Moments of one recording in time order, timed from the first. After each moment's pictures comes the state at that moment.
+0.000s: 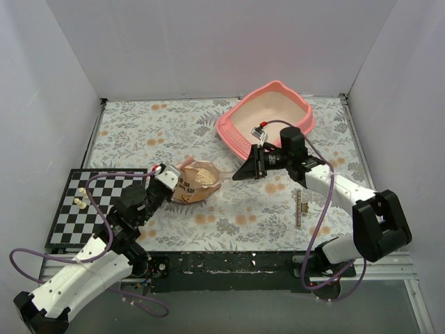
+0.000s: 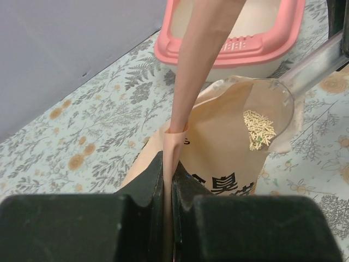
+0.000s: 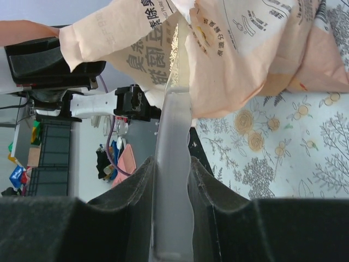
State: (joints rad) left arm -0.70 0.50 0.52 -0.10 -0.16 0.30; right arm 0.49 1.42 0.87 0.12 -1.01 0.74
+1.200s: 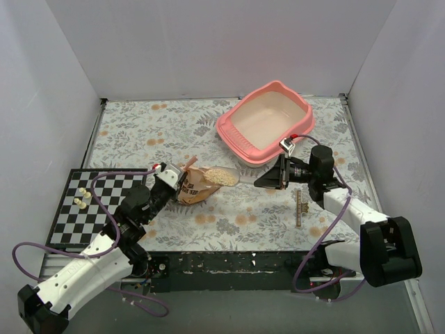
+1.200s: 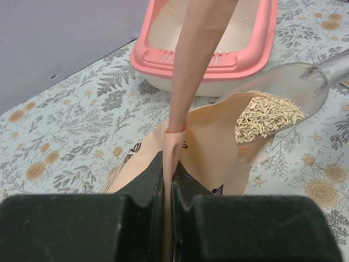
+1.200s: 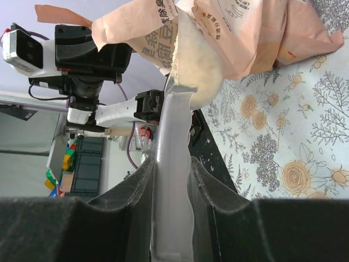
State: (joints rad) left arm -0.70 0.55 0.43 0.07 -0.09 0.16; right arm 0.25 1.21 0.52 0.44 -1.17 0.98
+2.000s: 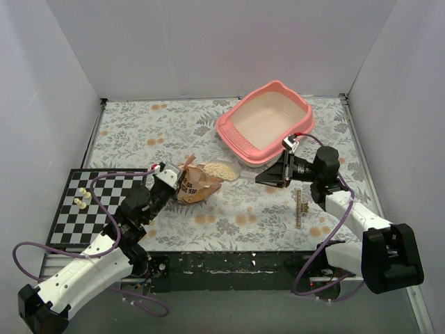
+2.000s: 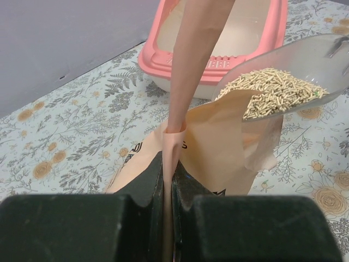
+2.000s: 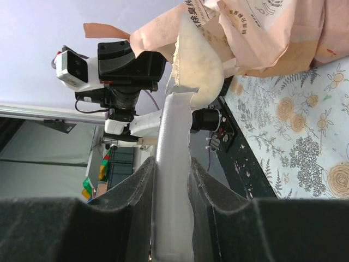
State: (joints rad) left arm -0.70 0.55 0.42 0.11 -0.12 0.16; right arm 0.24 1.16 0.51 0.55 -1.17 1.24
